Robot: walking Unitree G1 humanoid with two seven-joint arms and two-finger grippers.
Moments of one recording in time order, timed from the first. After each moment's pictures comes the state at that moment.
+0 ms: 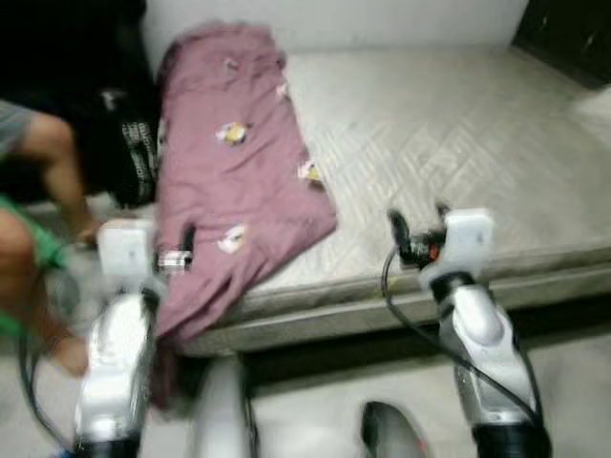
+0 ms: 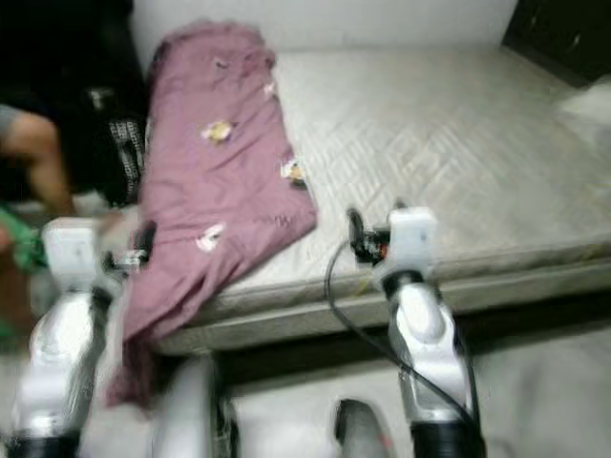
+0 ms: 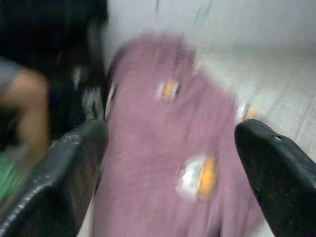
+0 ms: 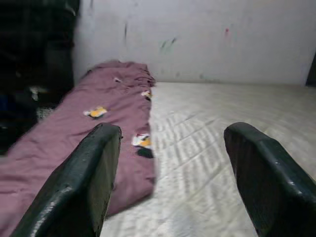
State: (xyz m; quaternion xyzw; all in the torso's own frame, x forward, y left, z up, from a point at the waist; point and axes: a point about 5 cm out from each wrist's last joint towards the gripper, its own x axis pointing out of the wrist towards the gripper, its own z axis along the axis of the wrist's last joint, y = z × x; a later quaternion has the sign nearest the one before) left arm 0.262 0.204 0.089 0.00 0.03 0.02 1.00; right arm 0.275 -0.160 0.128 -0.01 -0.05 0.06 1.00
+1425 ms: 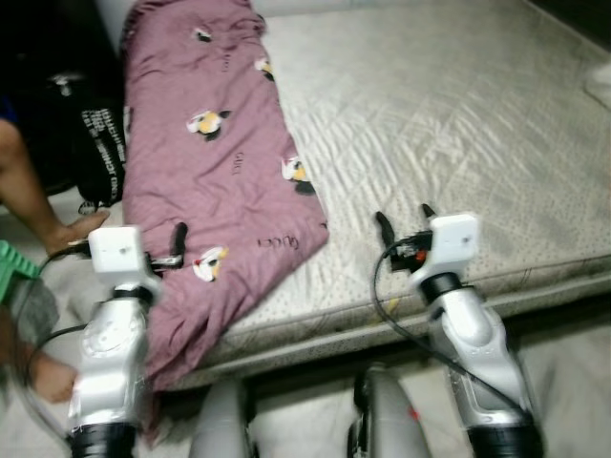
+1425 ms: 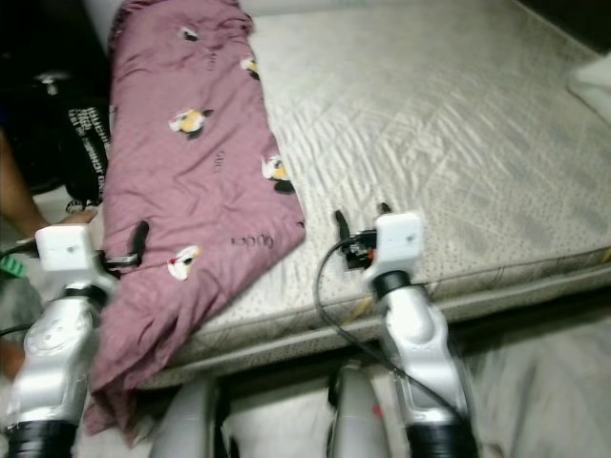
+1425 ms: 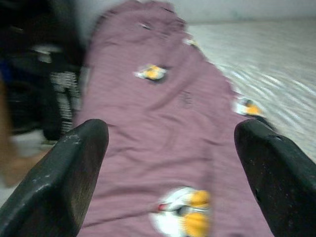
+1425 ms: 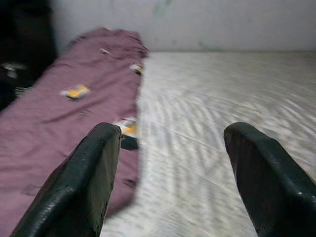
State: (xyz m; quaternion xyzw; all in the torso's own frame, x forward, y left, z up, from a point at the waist) left arm 0.278 0.203 0.100 -0.01 0.02 0.02 1.00; right arm 0.274 -0.156 0.127 -0.01 -0.04 0.08 1.00
